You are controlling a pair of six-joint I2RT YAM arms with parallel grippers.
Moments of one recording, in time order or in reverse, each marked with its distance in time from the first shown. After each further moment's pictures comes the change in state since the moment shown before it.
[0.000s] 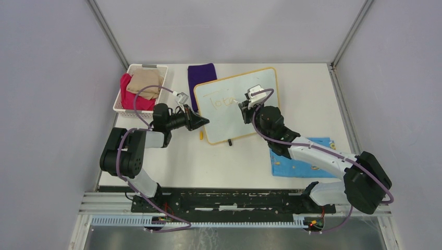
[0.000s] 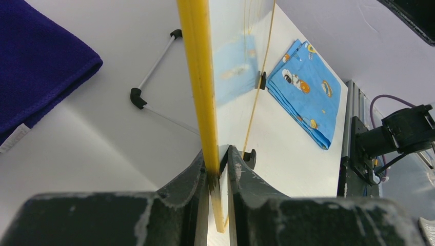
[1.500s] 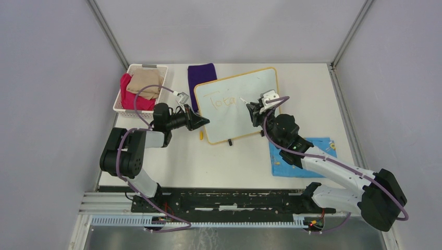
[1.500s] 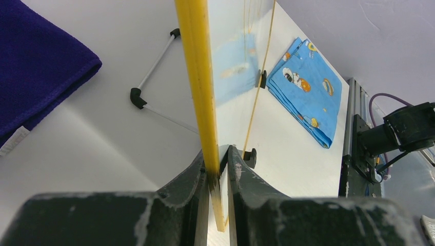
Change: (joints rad) left arm -0.005 -0.002 0.006 -0.016 -0.001 0.015; right arm -0.001 -0.201 -0.116 0.043 -0.002 -0.023
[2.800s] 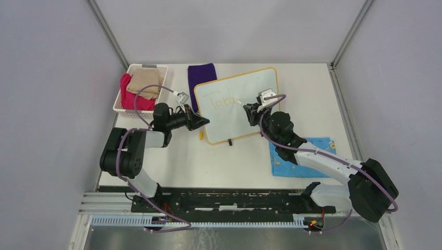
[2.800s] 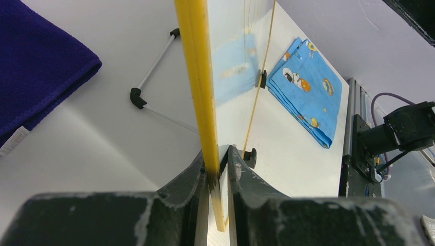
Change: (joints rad) left arm 0.000 0.000 0.000 0.000 0.000 0.000; right arm -0.050 0.107 -0.031 0.090 -0.082 0.090
